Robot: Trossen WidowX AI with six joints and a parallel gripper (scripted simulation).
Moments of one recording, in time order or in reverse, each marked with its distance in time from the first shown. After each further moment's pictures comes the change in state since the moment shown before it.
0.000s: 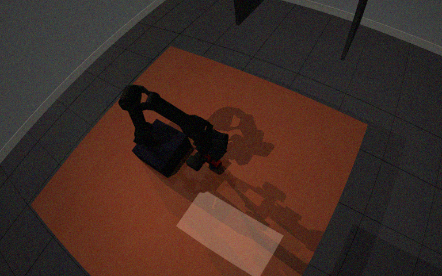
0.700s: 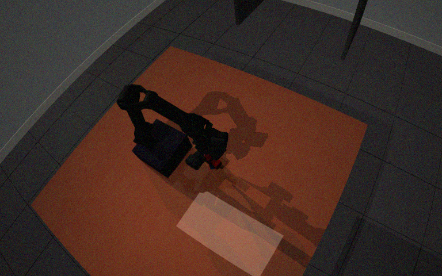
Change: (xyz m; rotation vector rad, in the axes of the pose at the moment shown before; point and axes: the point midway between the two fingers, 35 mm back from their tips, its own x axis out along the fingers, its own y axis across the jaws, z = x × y) arm -0.011 0.000 0.000 -0.001 0.001 0.000
